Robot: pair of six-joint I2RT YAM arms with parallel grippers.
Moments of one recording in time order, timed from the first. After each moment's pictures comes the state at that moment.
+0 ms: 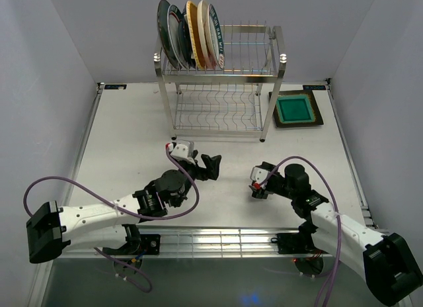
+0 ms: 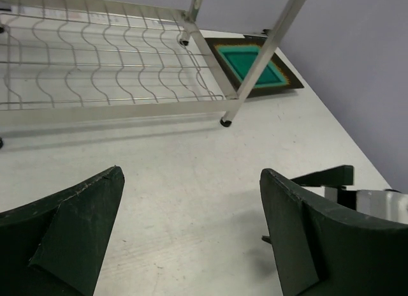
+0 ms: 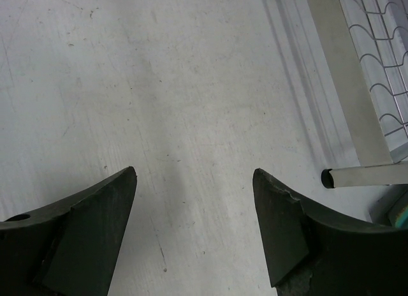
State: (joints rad) left arm -1.16 1.00 0.55 0.44 -0.73 -0.33; right arm 0.52 0.82 0.16 0.25 -0.45 -0.75
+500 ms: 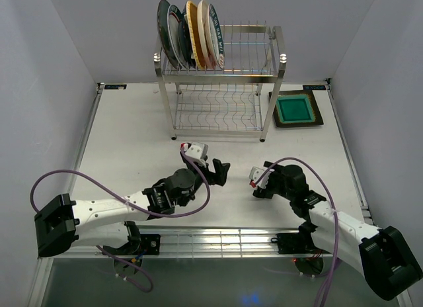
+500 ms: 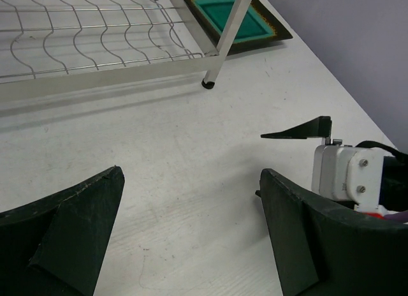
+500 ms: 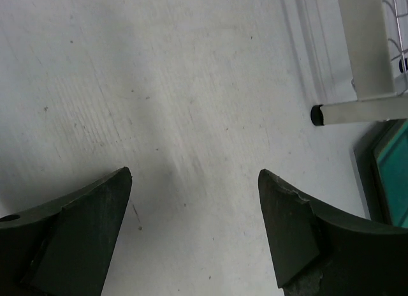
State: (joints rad) left arm -1.16 1.12 0.56 0.42 -0.60 -0.37; right arm 0.52 0.90 0.18 0.20 -0.25 -0.84
